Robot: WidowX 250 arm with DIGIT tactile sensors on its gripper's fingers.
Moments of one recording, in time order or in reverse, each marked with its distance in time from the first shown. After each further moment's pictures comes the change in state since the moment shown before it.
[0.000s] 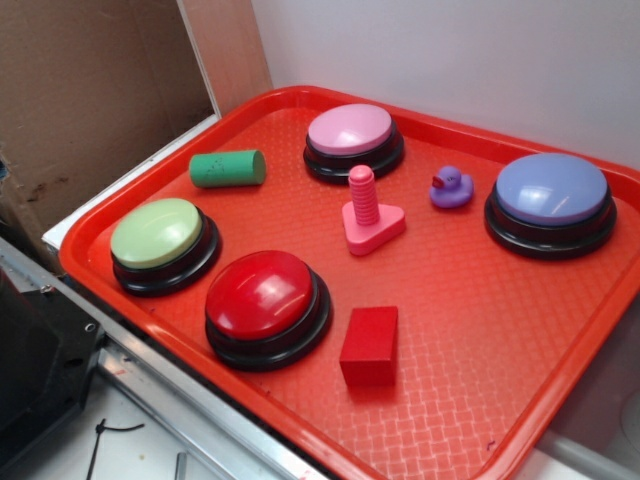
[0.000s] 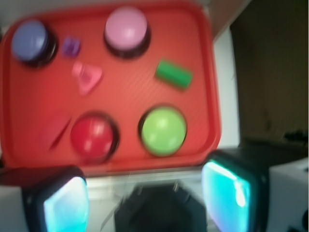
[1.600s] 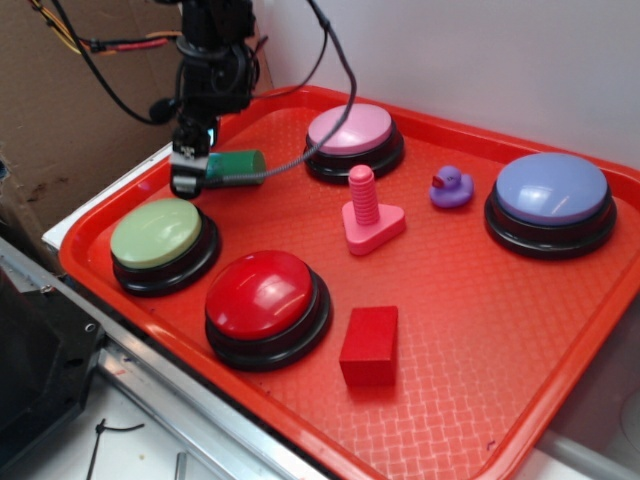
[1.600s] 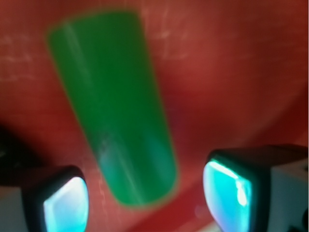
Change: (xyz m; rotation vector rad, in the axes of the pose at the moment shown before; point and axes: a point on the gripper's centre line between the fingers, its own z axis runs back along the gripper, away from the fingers) arm 0.054 0.064 -0.221 0.139 0.376 -0.905
